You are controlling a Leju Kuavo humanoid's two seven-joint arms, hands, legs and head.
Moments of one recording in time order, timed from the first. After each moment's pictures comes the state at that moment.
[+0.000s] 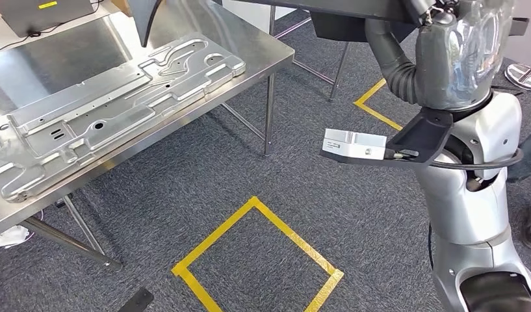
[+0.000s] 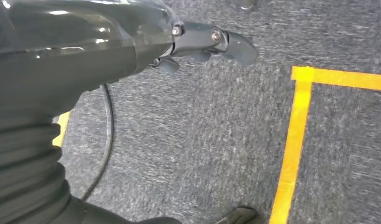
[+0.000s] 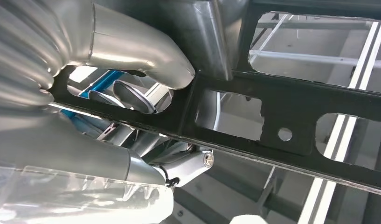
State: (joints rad) left arm -0.11 -0.15 0.61 -0.19 -1.22 -0.11 -0.34; right arm -0.80 -0.19 0.36 -1.58 0.95 -0.24 -0.27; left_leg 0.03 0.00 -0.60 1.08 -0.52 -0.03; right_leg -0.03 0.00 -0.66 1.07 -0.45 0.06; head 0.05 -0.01
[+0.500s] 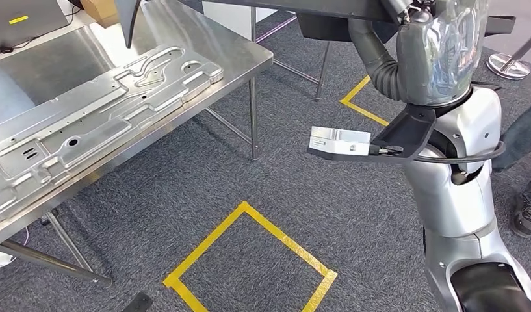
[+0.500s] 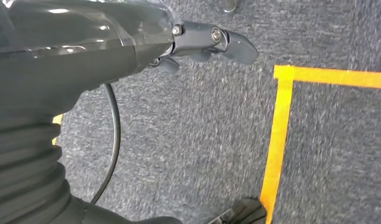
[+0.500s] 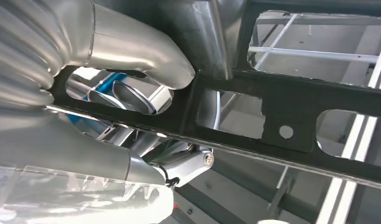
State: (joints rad) left arm -0.11 -0.15 0.60 -0.19 -1.22 -0.11 -0.34; right arm -0.80 -0.19 0.36 -1.58 0.96 -0.24 -0.27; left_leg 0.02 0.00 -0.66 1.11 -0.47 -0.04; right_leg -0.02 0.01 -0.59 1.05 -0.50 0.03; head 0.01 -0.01
